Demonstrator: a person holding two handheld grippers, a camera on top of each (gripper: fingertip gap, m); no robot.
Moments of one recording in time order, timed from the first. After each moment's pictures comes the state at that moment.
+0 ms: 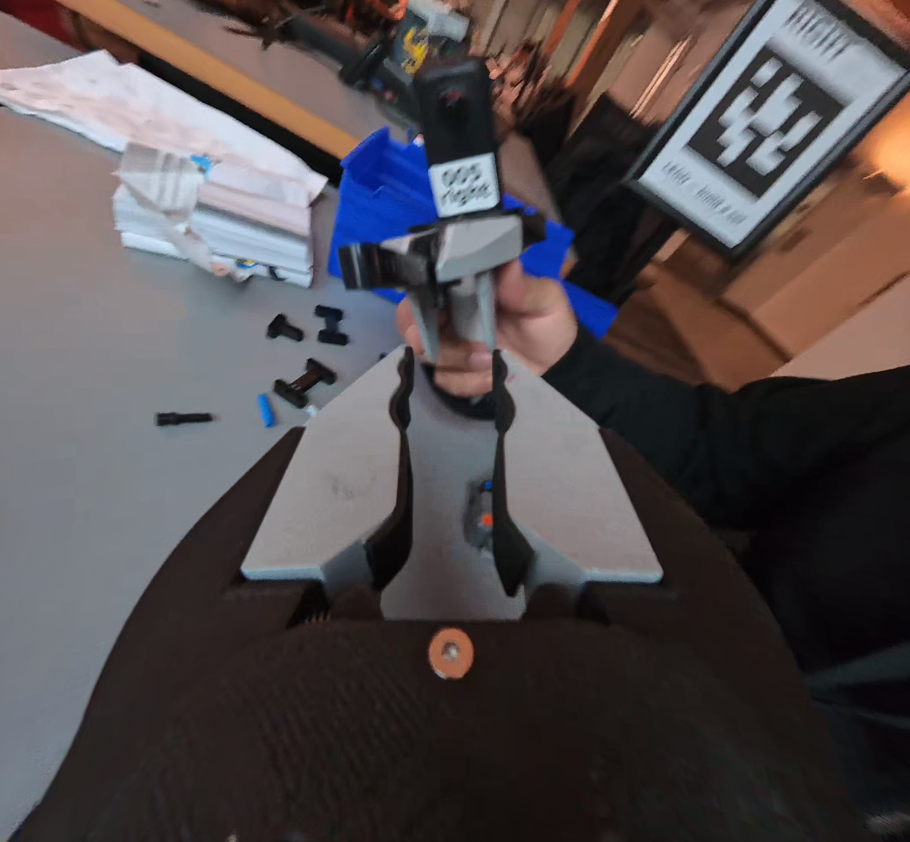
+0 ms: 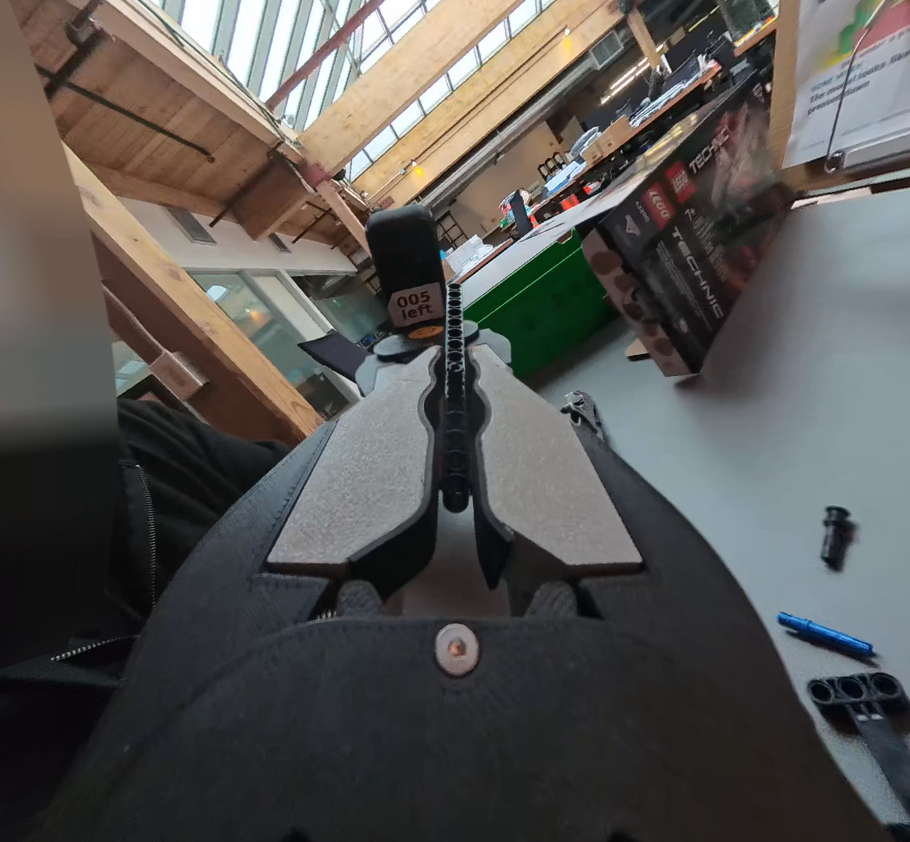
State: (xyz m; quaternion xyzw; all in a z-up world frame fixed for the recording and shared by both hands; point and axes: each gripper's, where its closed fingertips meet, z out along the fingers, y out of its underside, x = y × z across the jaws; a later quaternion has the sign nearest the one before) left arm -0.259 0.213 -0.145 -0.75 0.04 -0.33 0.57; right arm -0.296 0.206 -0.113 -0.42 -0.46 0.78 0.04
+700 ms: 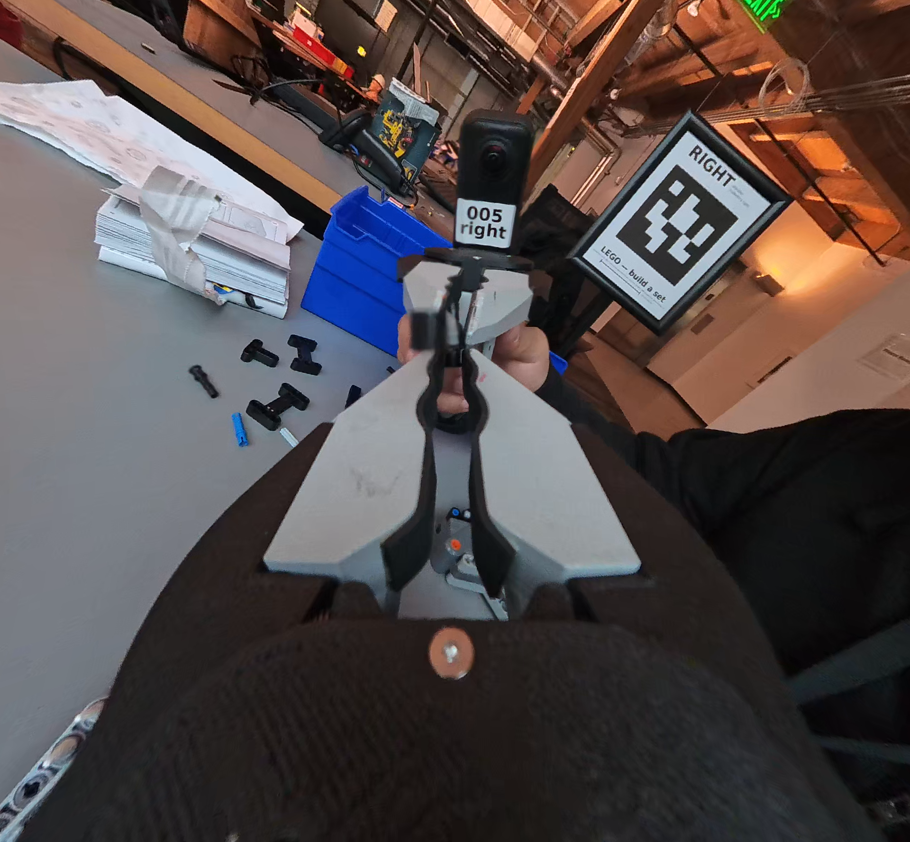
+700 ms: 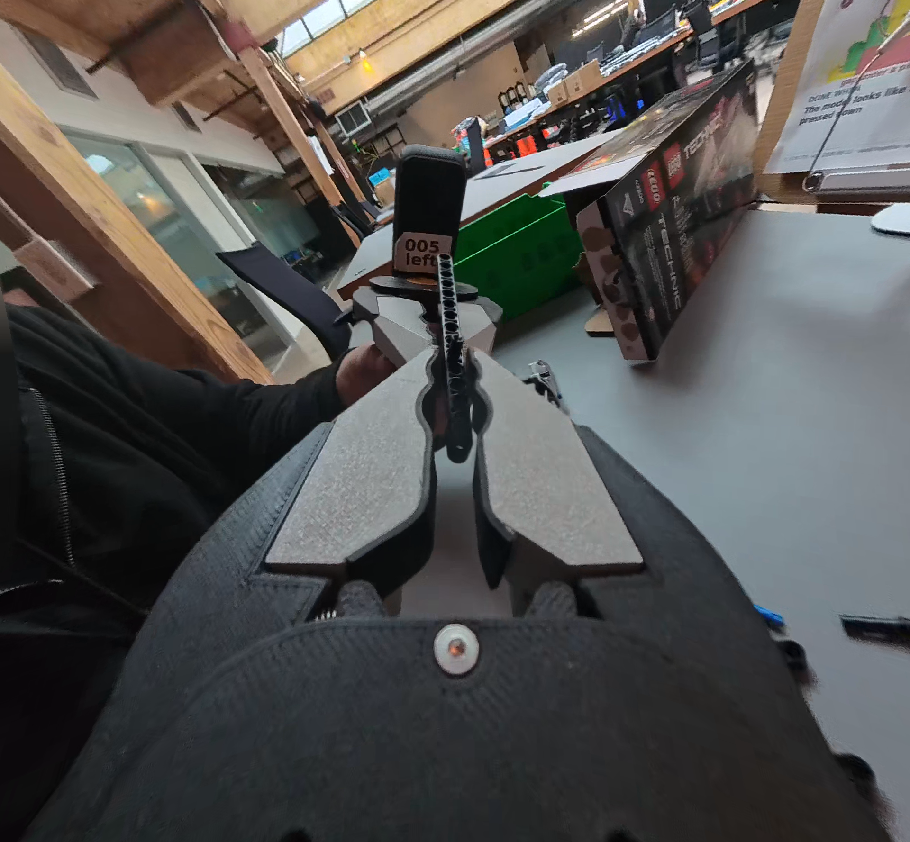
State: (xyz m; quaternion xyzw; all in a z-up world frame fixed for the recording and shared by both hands) left arm -0.272 0.206 -0.127 -0.70 -0.01 -0.40 0.60; right arm -0.290 0.194 -0.119 -0.41 -0.56 0.71 0.10
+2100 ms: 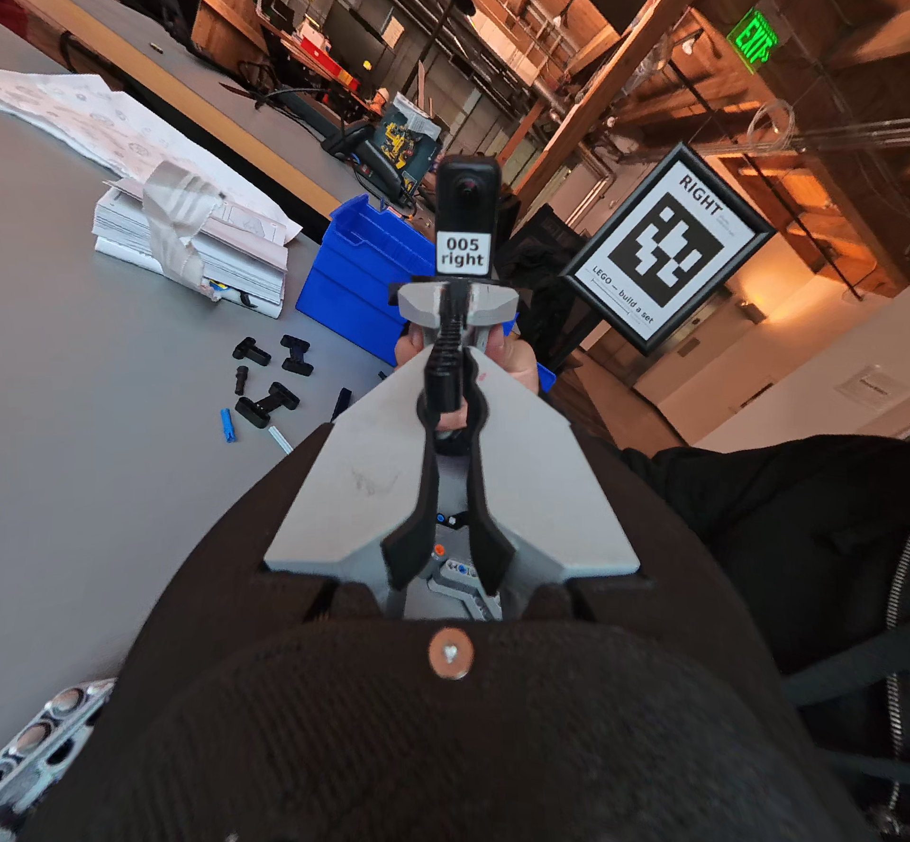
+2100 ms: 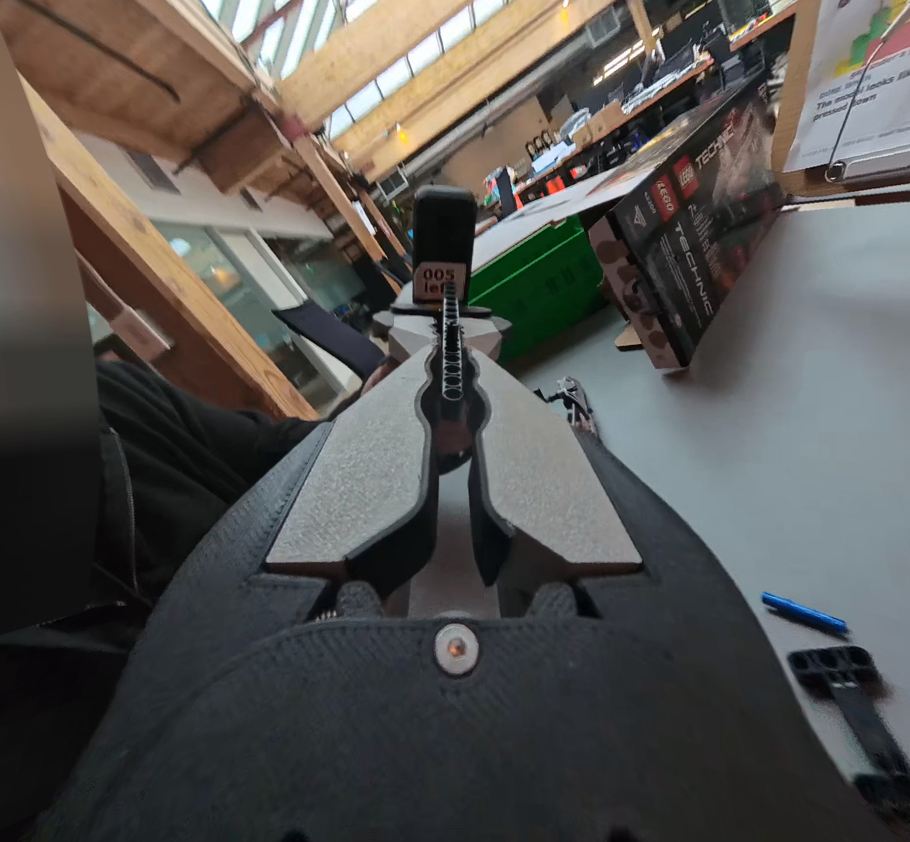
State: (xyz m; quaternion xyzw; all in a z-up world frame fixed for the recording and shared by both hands) left arm -0.273 0.203 -0.123 -0.69 -0.03 -0.41 0.59; right arm -0.286 0.201 -0.114 -0.41 -0.49 0.76 0.07
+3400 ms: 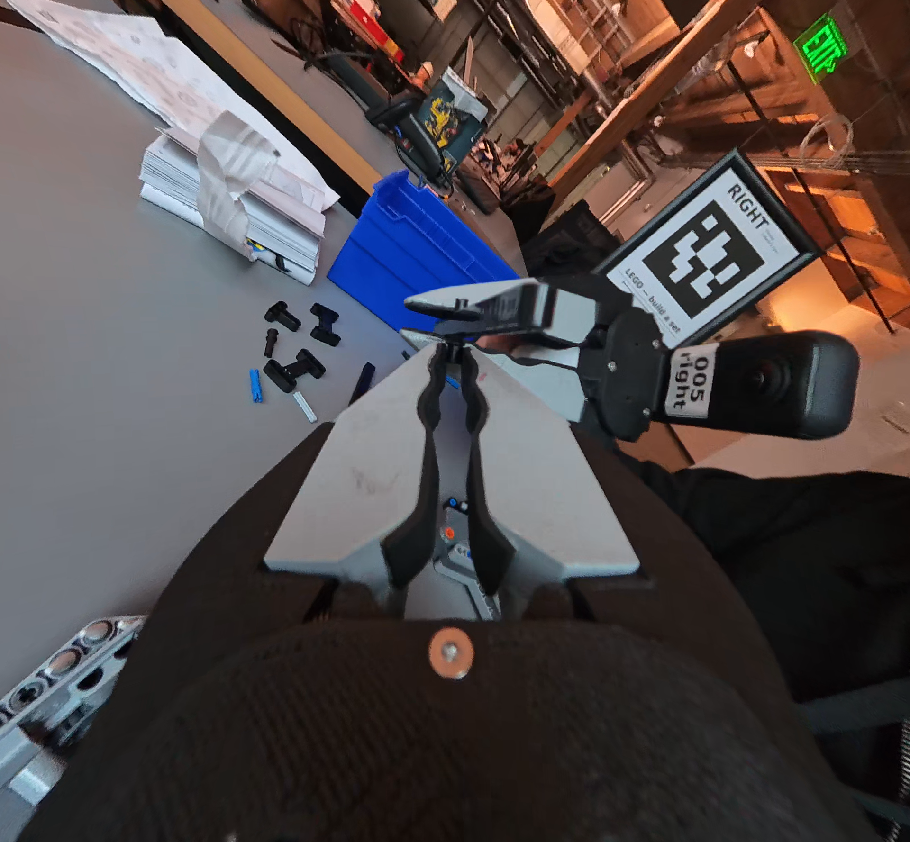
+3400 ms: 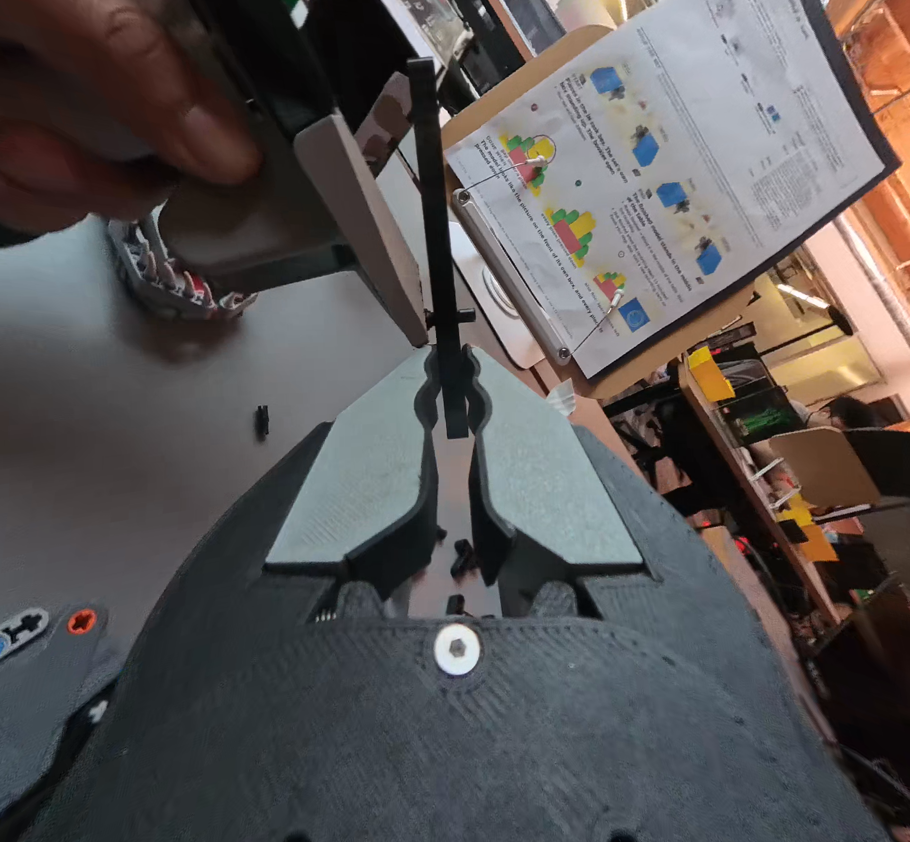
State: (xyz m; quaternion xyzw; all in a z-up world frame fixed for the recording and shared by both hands) left arm -0.282 0.207 -0.139 -0.71 -0.08 -0.41 0.56; right arm -0.307 0.221 -0.145 -0.34 -0.70 0.20 0.59
